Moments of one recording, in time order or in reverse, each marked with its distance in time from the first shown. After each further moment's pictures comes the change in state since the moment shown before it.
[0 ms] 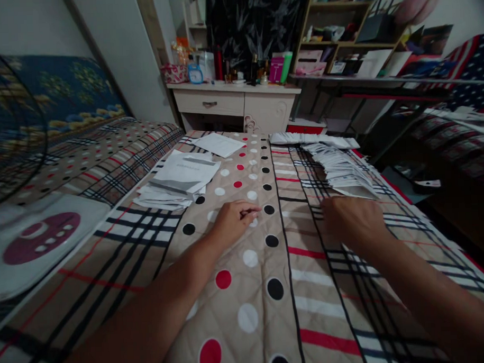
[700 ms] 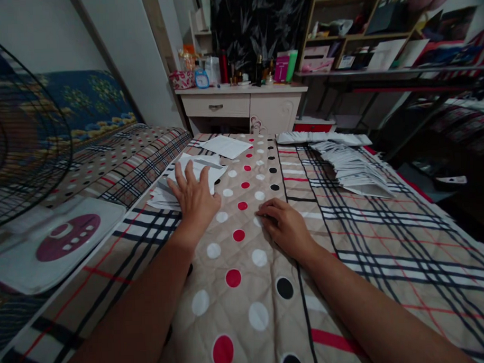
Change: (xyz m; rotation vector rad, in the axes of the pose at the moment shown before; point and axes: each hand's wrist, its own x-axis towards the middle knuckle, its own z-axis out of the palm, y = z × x) left_hand 0.006 -0.004 -0.074 0.933 0.546 -0.174; right_hand 0.001 -0.110 0.030 0.900 0.135 -0.391
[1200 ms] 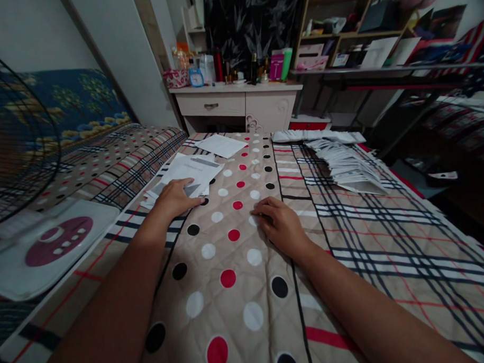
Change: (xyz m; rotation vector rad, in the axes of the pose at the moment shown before) left_hand 0.036 -0.071 0.009 -0.102 -0.449 -0.033; right_hand -0.001 0.000 0.000 0.030 0.011 0.007
